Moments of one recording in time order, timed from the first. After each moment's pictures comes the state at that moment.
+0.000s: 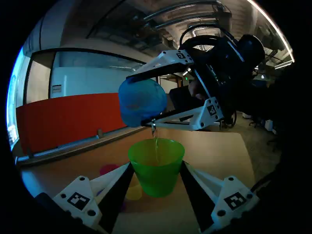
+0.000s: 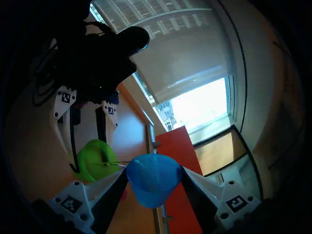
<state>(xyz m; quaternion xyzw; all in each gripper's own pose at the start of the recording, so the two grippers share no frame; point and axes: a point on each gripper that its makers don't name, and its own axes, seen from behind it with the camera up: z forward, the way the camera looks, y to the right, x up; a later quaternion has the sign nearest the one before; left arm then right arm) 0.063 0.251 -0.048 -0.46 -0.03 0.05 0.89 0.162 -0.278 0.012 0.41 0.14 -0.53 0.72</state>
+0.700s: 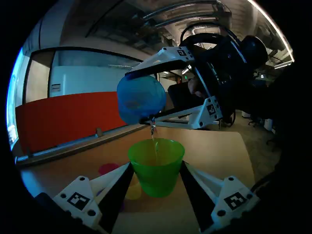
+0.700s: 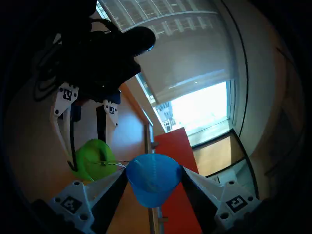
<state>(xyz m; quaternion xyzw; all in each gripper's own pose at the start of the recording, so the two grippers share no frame) 0.060 0.253 -0.048 -0.46 -0.04 0.05 0.88 0.165 -0.279 0.014 0.41 0.16 -0.55 0.71</state>
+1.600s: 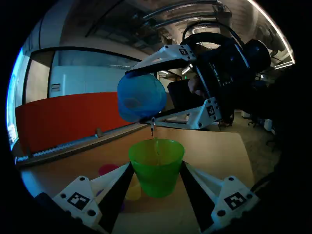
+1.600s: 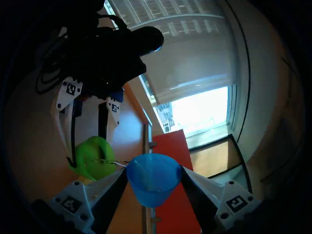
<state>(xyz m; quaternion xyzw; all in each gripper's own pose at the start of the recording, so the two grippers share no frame) 0.064 0.253 -0.049 -0.47 -0.04 0.05 0.88 0.174 -0.280 0.016 0.40 0.17 -0.58 0.69</state>
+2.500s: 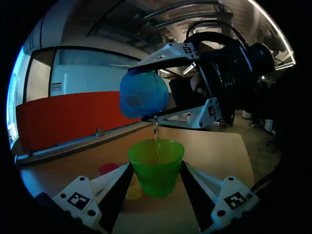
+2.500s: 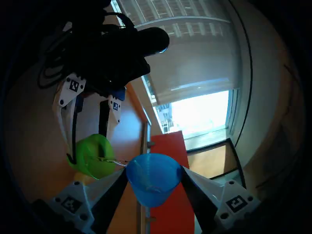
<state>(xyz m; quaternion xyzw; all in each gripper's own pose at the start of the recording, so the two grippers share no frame) 0.062 0.253 -0.048 -0.46 -0.04 0.05 0.89 0.177 -0.280 0.019 0.39 0.18 -0.60 0.68</state>
